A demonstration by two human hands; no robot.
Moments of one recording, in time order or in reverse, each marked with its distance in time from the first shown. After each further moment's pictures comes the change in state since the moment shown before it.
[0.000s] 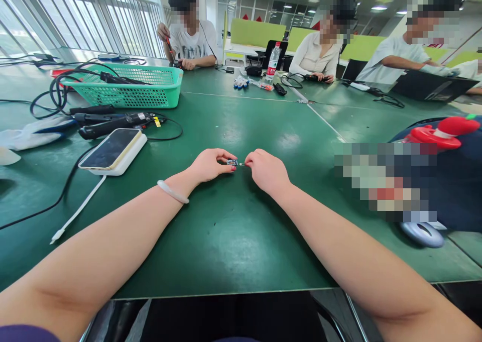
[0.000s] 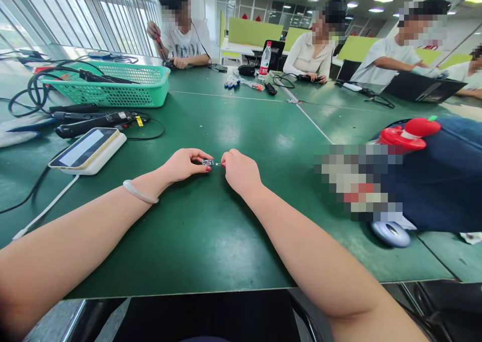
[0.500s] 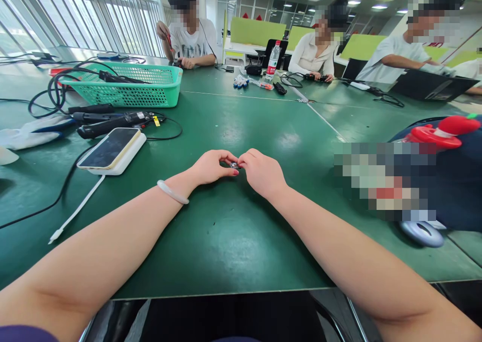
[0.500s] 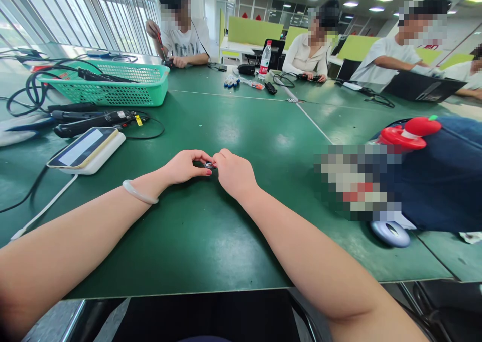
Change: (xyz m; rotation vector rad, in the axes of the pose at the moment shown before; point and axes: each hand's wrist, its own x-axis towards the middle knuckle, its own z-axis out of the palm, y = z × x) left_hand -0.004 0.005 0.002 0.004 -0.071 0.105; right_hand -0.005 -0.011 0.001 0.016 0.083 -0.111
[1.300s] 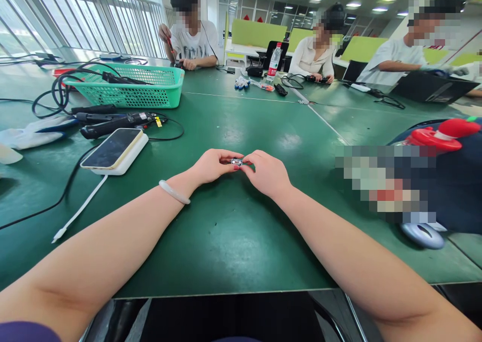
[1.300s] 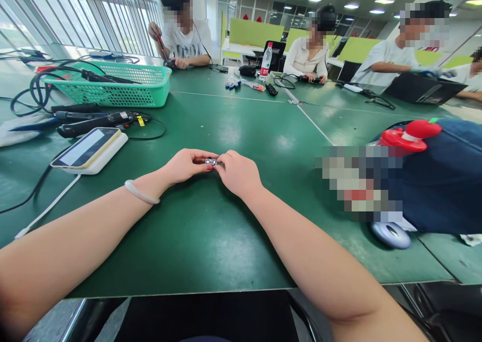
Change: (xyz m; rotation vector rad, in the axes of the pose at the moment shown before) left_hand 0.000 0.005 0.000 -0.351 -0.011 -0.043; right_hand 0.000 0.002 -0.007 0.054 -0.001 0.066
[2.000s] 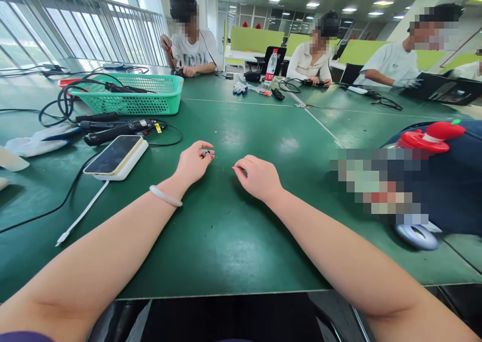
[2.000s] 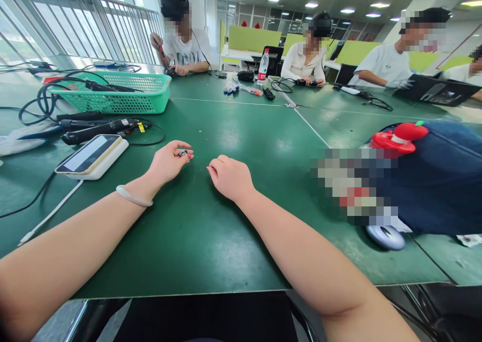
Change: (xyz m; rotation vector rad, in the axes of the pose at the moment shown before) left_hand 0.000 -0.004 -0.025 0.267 0.490 -0.033; right_hand -0.001 -0.004 0.000 0.005 0.037 -0.082
